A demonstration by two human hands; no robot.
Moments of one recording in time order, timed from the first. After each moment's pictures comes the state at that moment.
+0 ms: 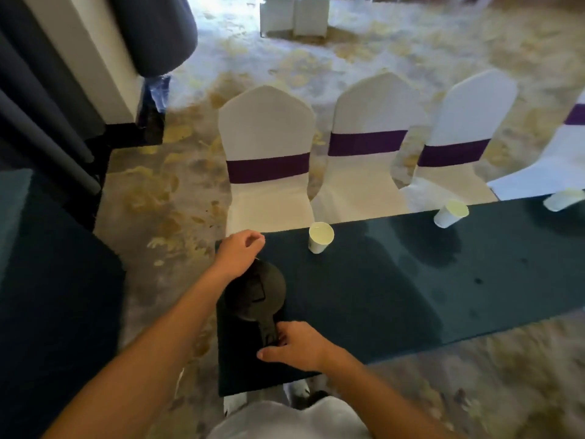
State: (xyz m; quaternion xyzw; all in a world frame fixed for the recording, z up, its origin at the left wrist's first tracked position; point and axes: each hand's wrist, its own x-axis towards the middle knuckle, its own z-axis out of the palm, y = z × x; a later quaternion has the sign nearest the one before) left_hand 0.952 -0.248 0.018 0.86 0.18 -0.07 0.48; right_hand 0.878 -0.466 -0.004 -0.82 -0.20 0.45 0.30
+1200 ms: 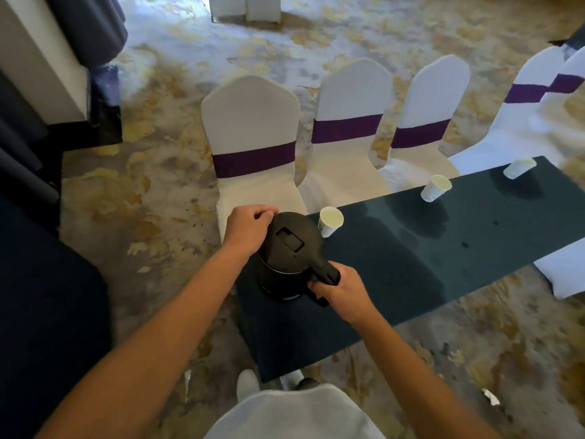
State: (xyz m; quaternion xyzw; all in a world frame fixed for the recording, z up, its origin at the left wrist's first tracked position) left_hand 0.949 -0.197 0.061 0.82 0.15 0.00 0.56; right_hand 0.874 -0.423 0.043 -0.83 0.02 0.17 0.53
